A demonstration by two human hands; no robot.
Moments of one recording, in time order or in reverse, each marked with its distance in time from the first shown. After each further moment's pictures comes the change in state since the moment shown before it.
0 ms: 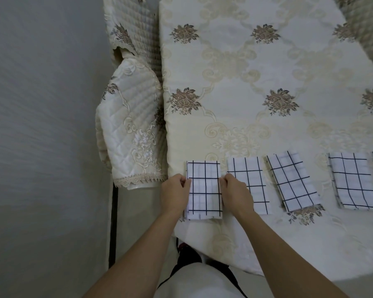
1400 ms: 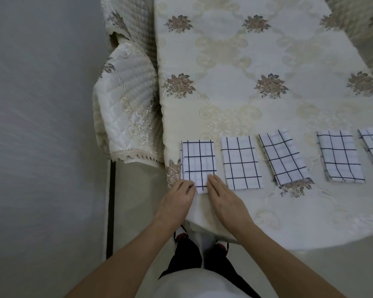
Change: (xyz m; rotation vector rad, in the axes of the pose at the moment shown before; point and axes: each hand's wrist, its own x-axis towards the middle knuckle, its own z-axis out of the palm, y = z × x) left_hand -0.067 -0.068 0.027 0.546 0.044 0.948; right_hand -0.085 0.049 0.044 -0.485 0.161 -0.691
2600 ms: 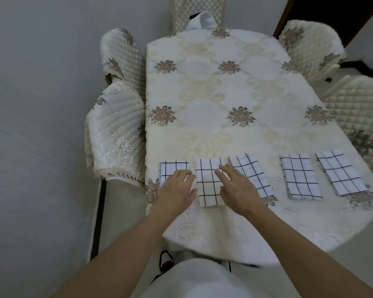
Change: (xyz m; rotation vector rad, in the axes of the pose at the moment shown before) left_hand 0.092 0.059 -0.048 -0.031 0.073 -0.101; right_hand -0.001 0.118 -0.085 0.047 0.172 0.046
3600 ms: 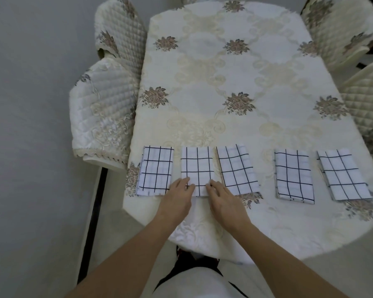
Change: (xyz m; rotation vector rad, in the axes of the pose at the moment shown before) left_hand -0.013 0.081 0.069 0.001 -0.273 -0.255; right_hand -0.059 0.046 0.050 0.025 -0.144 -0.069
